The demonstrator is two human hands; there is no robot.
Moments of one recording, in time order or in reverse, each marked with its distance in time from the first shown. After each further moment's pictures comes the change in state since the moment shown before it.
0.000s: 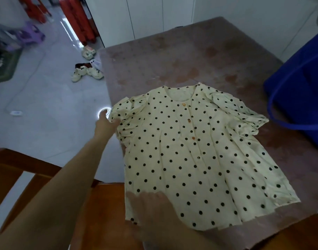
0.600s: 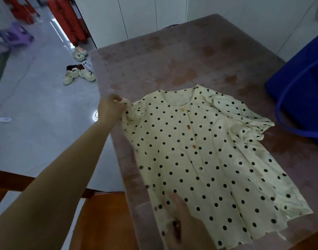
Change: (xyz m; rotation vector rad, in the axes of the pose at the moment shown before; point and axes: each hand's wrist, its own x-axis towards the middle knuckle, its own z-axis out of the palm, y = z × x) left_hand 0.033 0.082 0.020 0.138 0.105 0.263; right_hand -0.028 0.026 -0.045 0.478 -0.065 0.531
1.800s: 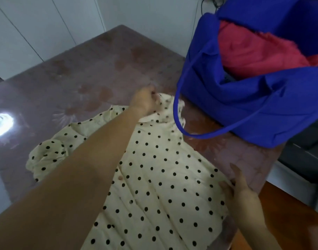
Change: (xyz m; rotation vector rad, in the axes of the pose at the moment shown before) left_hand -0.040 0.263 0.257 0.199 -0.460 0.684; right_hand -0.004 0.195 -0.167 -0.075 0.701 0.604
